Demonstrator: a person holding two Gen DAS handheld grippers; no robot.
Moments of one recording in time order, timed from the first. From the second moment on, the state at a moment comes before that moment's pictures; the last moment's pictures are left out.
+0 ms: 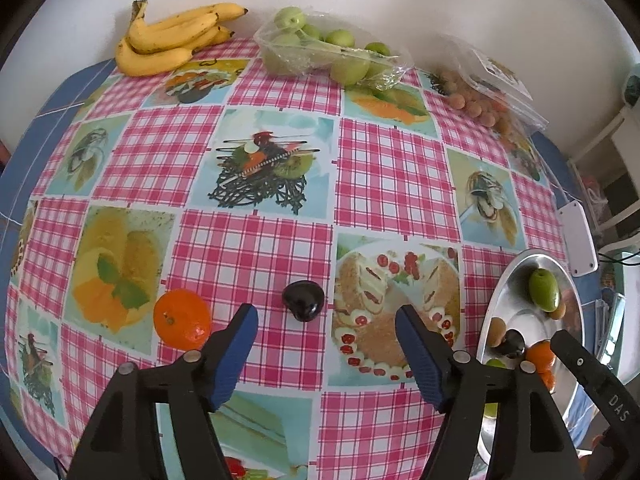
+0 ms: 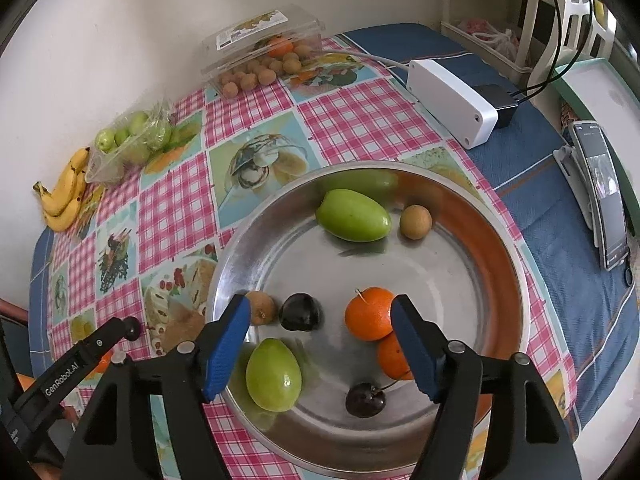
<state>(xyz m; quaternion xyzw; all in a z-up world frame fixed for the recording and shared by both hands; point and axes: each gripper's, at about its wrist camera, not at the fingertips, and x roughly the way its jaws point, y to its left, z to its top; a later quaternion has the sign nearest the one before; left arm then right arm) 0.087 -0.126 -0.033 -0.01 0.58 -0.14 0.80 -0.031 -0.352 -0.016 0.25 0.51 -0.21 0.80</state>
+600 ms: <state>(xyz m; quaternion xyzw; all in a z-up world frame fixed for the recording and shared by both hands) 0.090 -0.119 -0.043 -0.01 0.58 -0.11 0.81 -0.029 -0.348 -0.024 0.23 0.52 -0.22 0.79</state>
